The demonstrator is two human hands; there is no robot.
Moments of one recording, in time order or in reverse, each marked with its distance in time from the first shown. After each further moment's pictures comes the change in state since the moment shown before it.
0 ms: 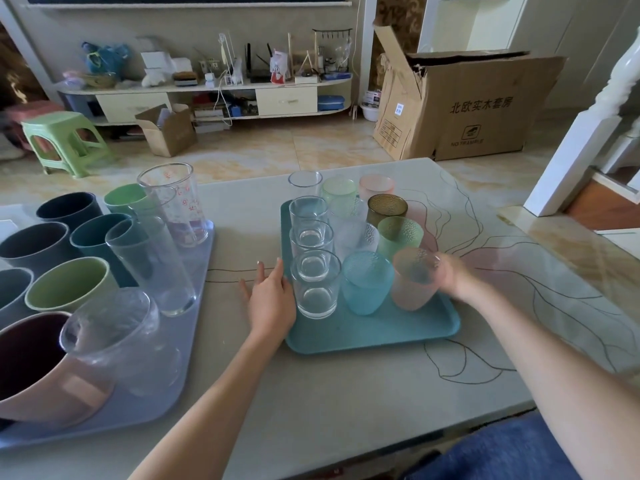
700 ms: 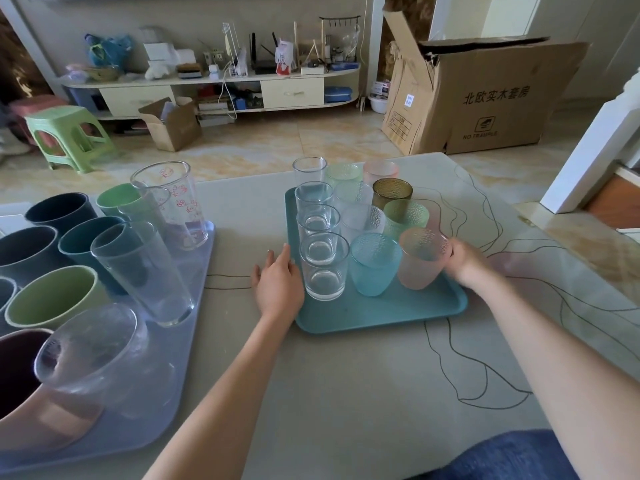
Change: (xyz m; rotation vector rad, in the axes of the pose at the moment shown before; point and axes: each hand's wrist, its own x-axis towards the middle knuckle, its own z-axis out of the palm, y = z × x) left_hand 0.045 0.006 0.018 0.026 0.041 -0.014; right_hand 0.031 -0.009 -0.007 -0.029 0.091 0.051
